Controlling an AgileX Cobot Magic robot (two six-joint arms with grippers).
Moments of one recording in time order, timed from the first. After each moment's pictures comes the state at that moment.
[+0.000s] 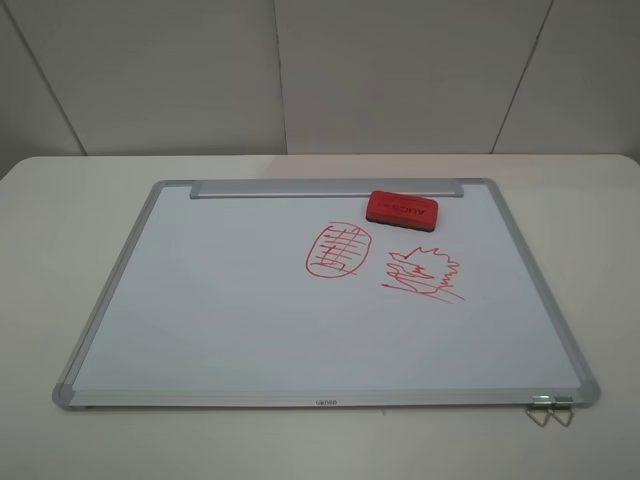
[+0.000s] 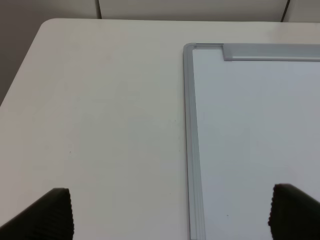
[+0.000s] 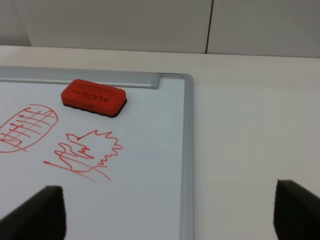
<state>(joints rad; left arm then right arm) 0.00 -0.01 -0.50 0.02 1.07 -0.02 -0.04 0.00 -0.52 0.05 1.06 -0.06</state>
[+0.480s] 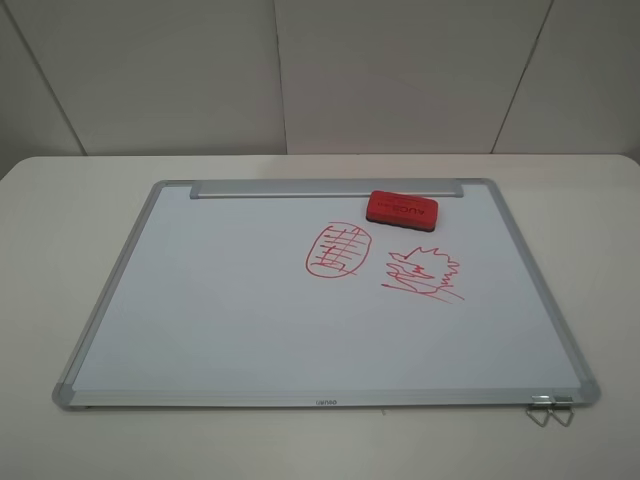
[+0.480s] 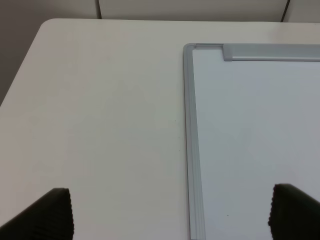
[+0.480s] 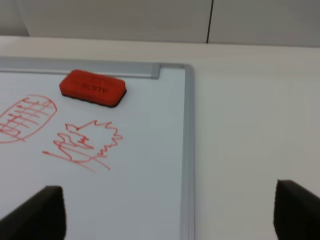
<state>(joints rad) 0.00 -0.01 -0.50 0.02 1.07 -0.02 -0.04 0.13 -0.52 0.05 1.06 -0.06</state>
